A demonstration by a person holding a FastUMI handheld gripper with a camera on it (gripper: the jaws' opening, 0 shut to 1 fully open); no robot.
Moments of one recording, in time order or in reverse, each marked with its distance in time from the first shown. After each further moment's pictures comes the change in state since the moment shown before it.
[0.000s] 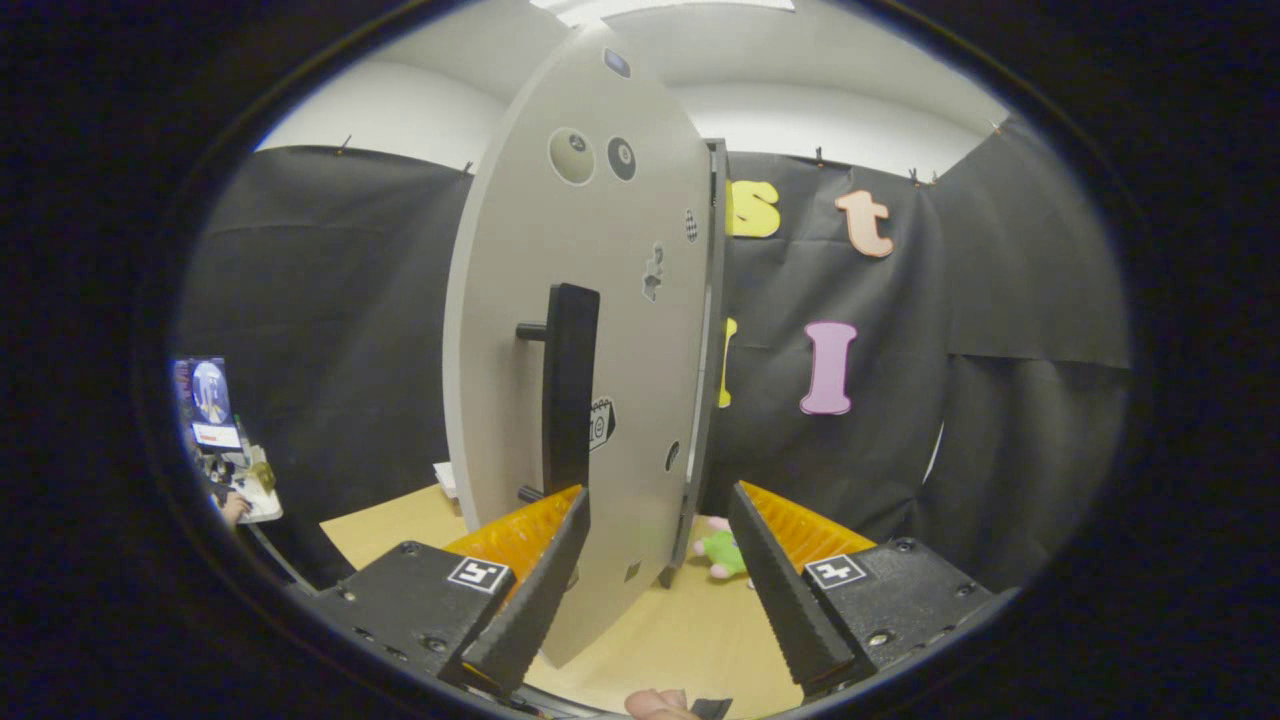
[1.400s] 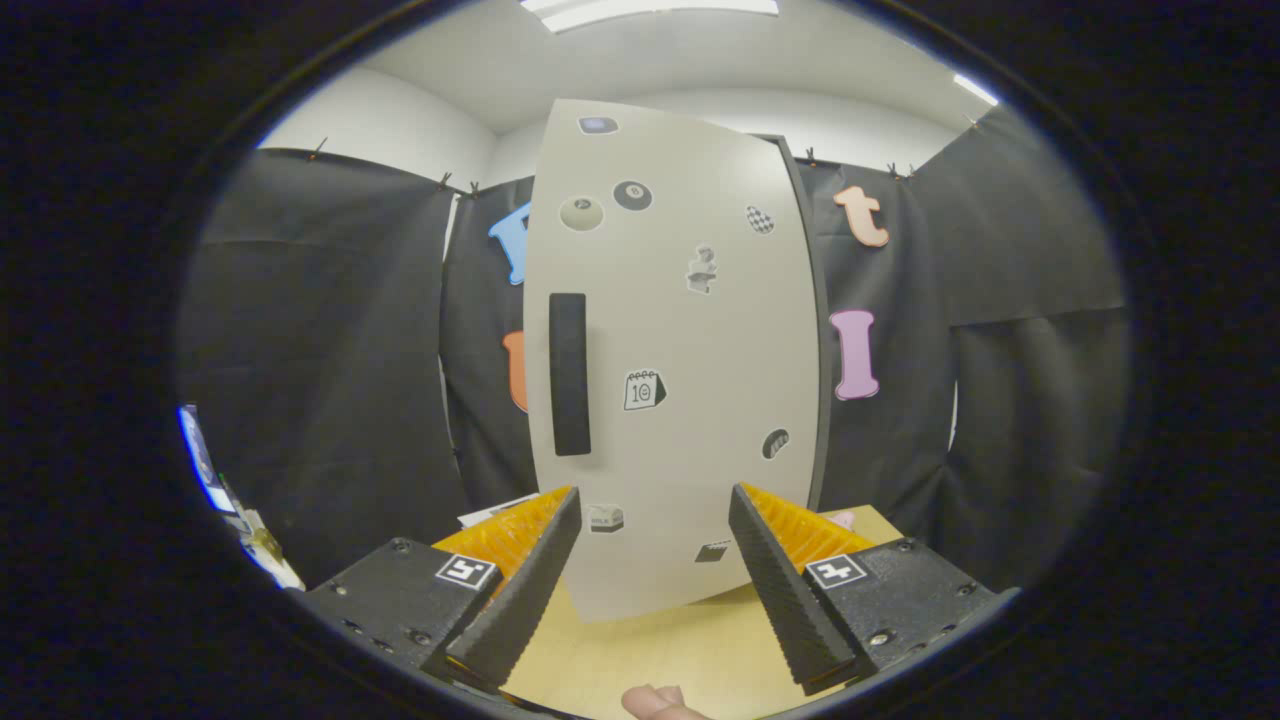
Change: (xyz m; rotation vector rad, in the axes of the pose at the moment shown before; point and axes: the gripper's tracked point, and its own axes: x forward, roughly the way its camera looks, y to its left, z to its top) arm 0.067 0.185 -0.008 0.121 -0.058 -0.121
